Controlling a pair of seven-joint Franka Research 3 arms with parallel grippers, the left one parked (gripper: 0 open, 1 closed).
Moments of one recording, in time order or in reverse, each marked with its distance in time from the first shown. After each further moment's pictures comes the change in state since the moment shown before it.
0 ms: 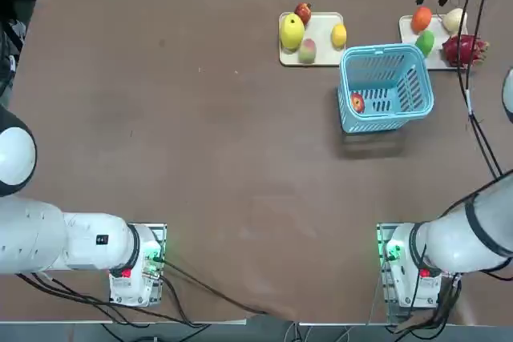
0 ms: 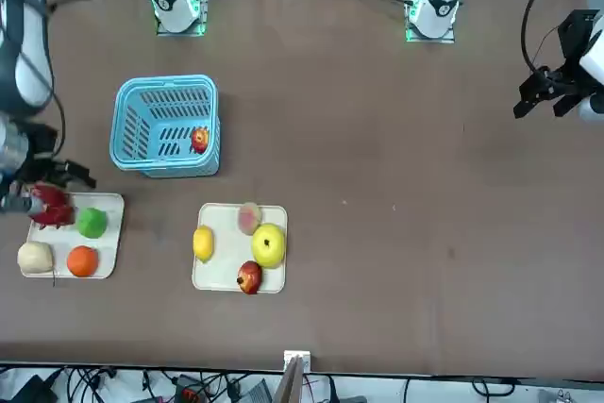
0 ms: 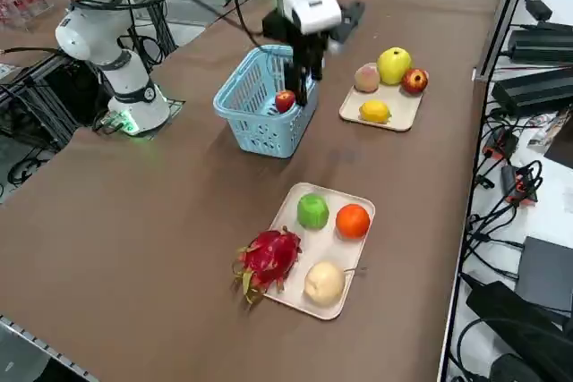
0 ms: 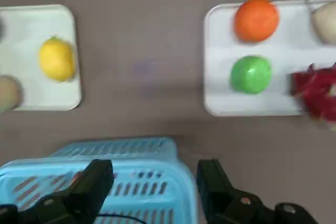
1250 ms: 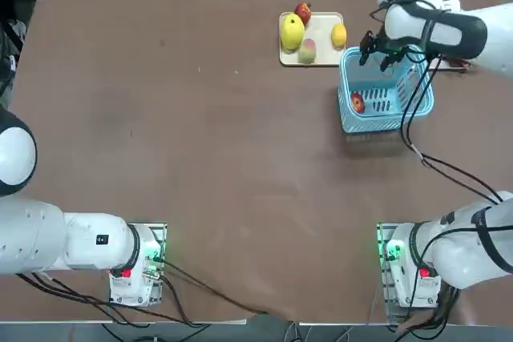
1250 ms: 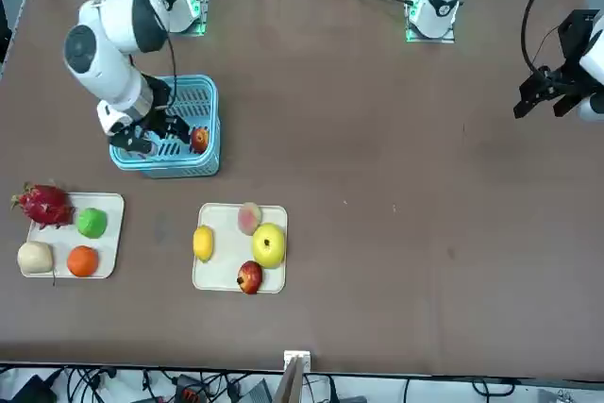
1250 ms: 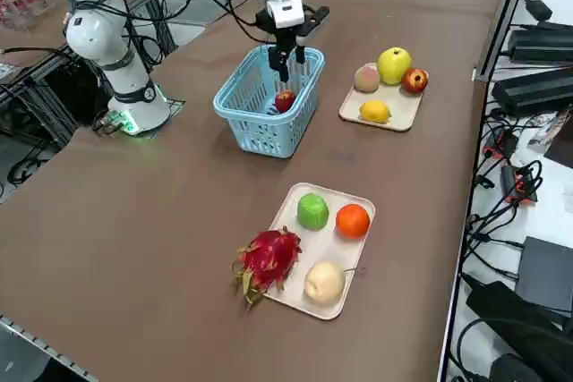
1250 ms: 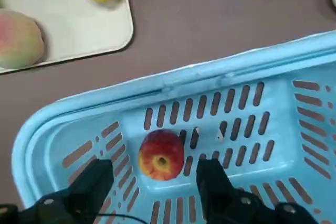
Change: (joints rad) arm 0.332 -0.211 0.007 -0.626 0.001 0.474 0.433
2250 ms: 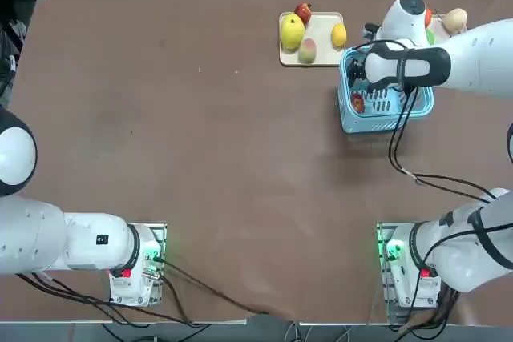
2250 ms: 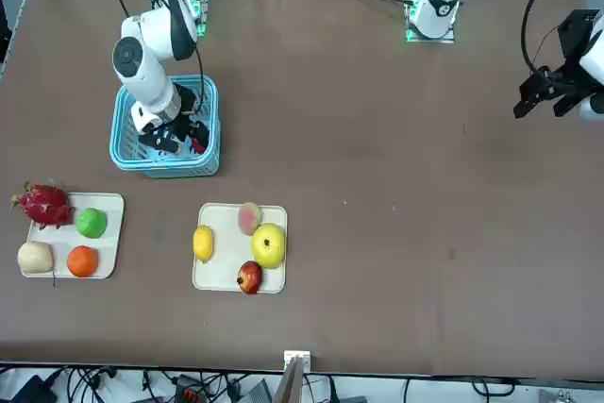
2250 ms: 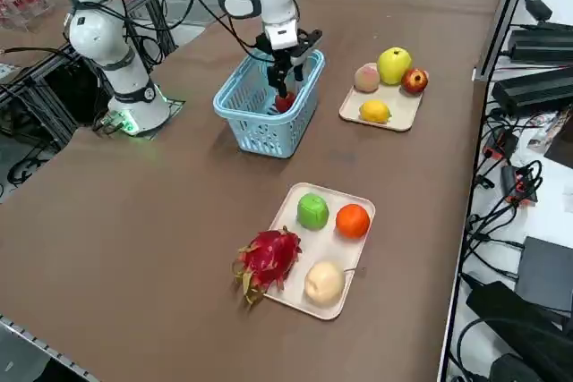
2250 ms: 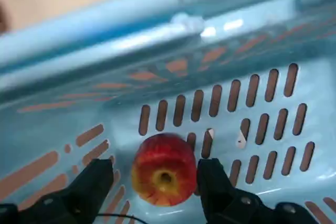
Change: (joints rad) arm 0.077 0.094 0.000 -0.145 0.000 0.274 0.094
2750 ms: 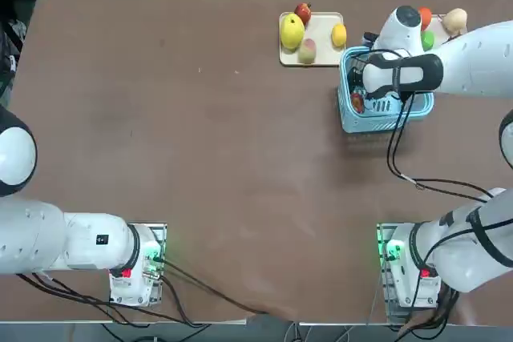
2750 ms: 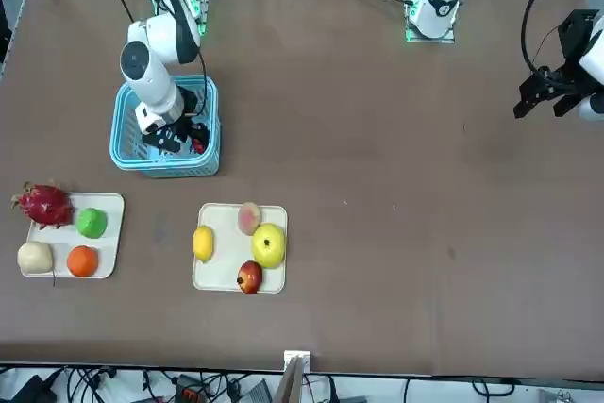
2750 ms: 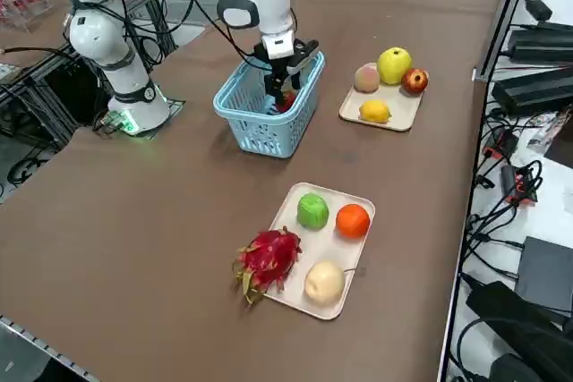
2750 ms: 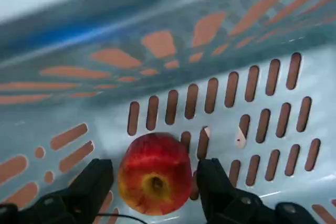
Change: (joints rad) arm 0.011 0.041 0.001 -0.020 0.000 0.044 0.022
